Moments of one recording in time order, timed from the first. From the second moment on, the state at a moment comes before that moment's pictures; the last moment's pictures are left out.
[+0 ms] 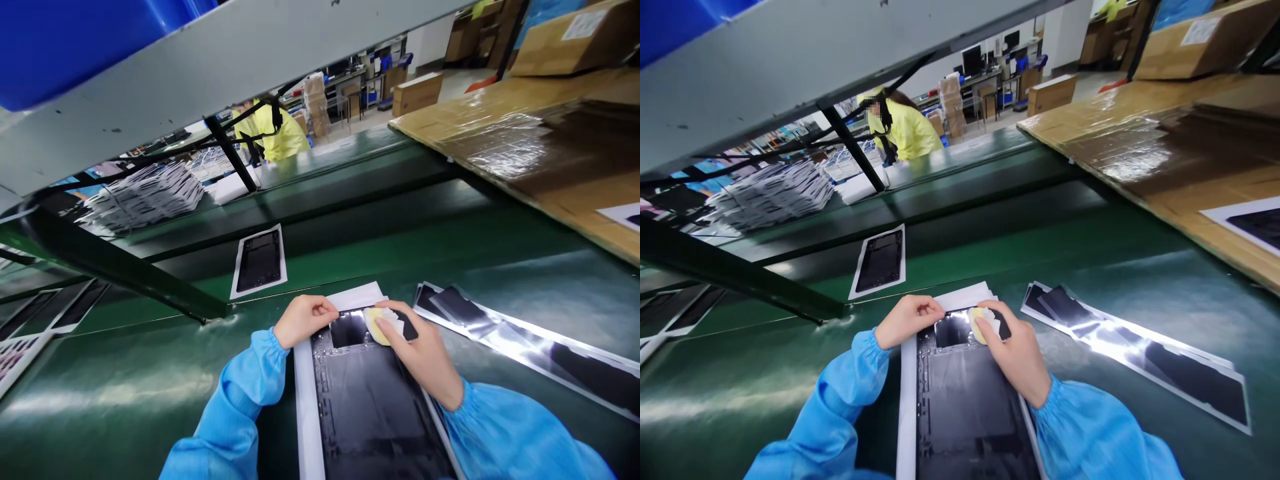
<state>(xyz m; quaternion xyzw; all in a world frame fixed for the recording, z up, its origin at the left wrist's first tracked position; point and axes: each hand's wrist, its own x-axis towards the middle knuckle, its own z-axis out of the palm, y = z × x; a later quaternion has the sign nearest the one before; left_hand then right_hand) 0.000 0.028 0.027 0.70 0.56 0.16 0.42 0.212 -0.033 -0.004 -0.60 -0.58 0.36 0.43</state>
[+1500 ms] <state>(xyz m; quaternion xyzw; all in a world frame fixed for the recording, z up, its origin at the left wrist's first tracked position) 0.001 0.028 0.029 0.68 0.56 0.14 0.44 0.210 -0.035 -0.008 -0.60 -0.59 0.33 0.41</state>
